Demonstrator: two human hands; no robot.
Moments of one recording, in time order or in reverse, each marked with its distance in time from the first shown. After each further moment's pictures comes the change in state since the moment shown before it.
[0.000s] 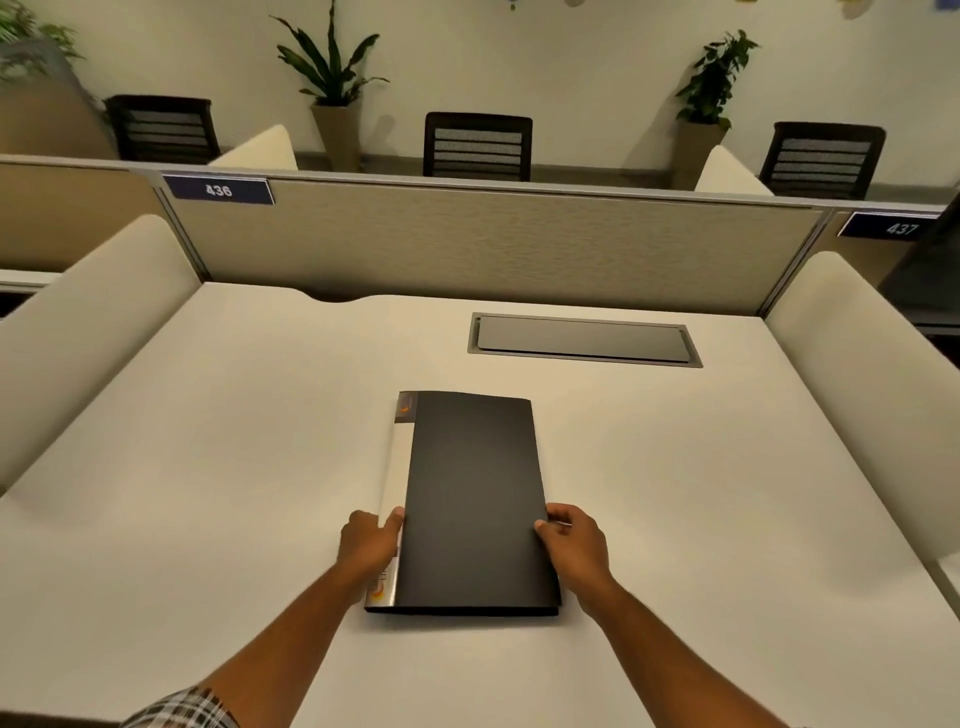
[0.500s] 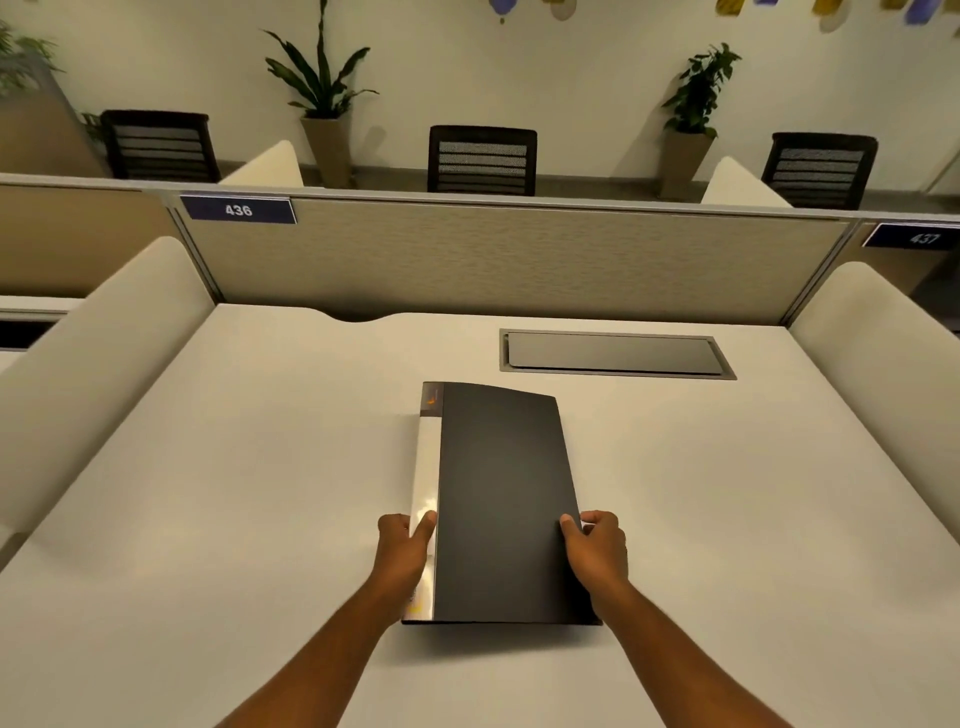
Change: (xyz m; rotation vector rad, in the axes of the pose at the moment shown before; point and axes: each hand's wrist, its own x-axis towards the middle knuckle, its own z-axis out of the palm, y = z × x) left_hand 0.039 -0.002 -0.039 -0.300 -0.108 0.085; right_hand 0.007 -0.046 0.066 0.001 0.205 0.154
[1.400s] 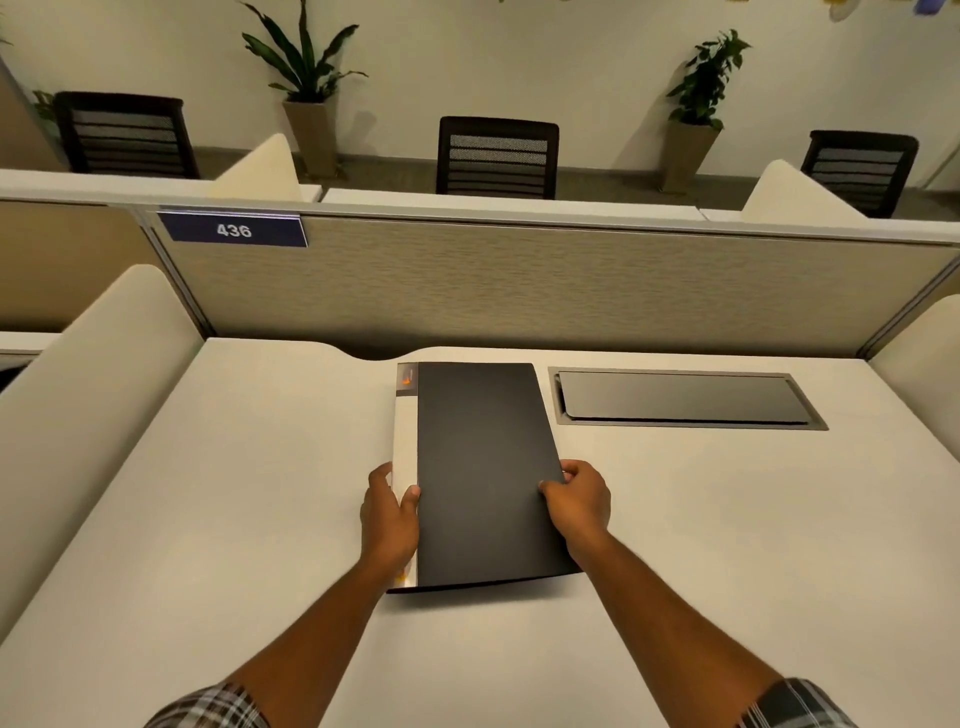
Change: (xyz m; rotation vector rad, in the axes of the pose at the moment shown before) left_hand 0.200 0.076 -0.077 0.118 0.158 0.275; right_hand 0.092 -0.170 0.148 0.028 0.042 -0.131
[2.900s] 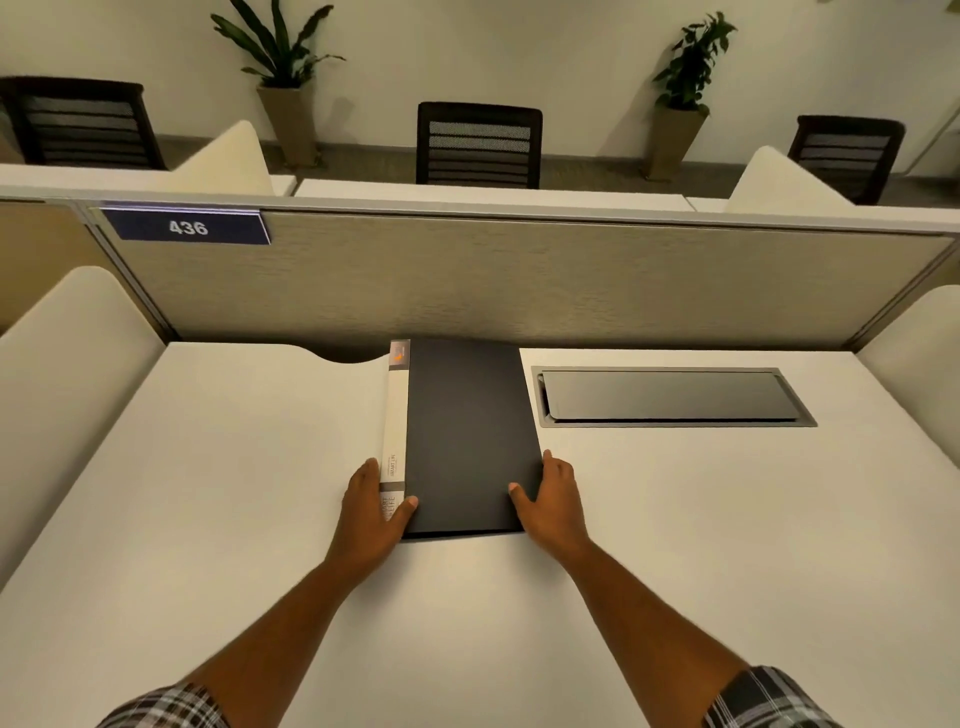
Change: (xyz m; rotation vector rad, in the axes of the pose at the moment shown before) left_hand 0.034 -0.010 0.005 0.288 -0.197 0.201; right_hand 0.027 0.015 0.010 -0.322 -0.161 -0.241
